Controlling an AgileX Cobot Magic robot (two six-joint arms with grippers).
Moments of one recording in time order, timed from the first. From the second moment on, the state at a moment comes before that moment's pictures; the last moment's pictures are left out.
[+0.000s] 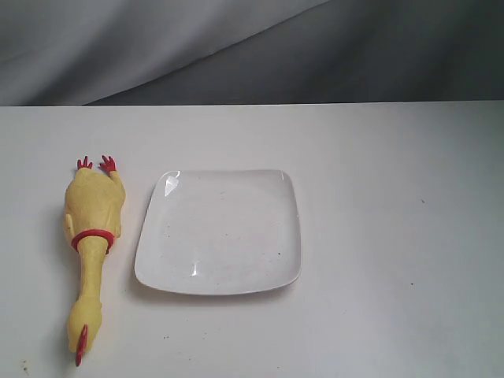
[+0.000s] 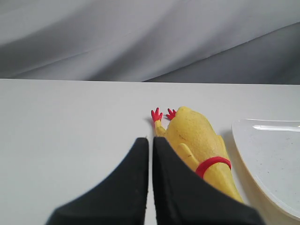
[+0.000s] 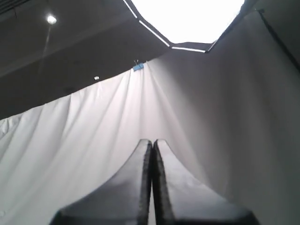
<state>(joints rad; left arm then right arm) 0.14 0.00 -0.01 0.01 0.26 -0.03 -0.08 0.06 -0.20 -0.03 -0.39 0.46</state>
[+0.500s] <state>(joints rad) 0.14 0.00 -0.01 0.01 0.26 -0.03 -0.08 0.86 -1.17 -0.04 0.60 0.05</state>
